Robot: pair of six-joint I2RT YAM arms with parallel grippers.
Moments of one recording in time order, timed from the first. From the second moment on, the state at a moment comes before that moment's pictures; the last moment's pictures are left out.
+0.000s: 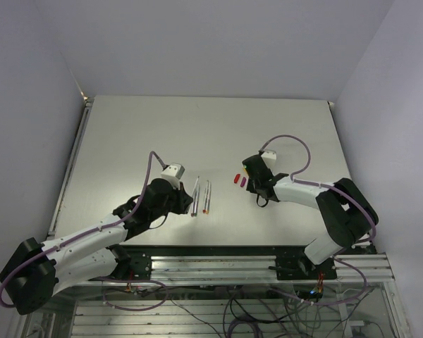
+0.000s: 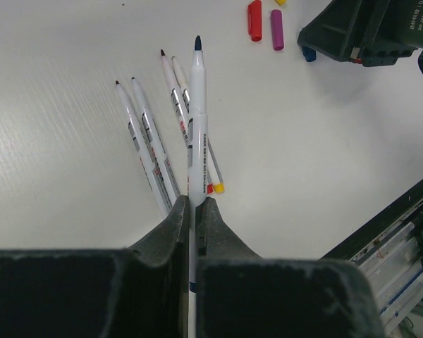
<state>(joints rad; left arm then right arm) -0.81 0.95 0.43 0.03 -0.08 -0.51 0.60 1.58 0.73 -0.11 0.44 0.66</state>
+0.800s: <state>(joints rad) -0.84 0.98 0.43 0.10 -0.05 -0.49 0.59 1.21 0.67 -0.06 0.40 0.57</state>
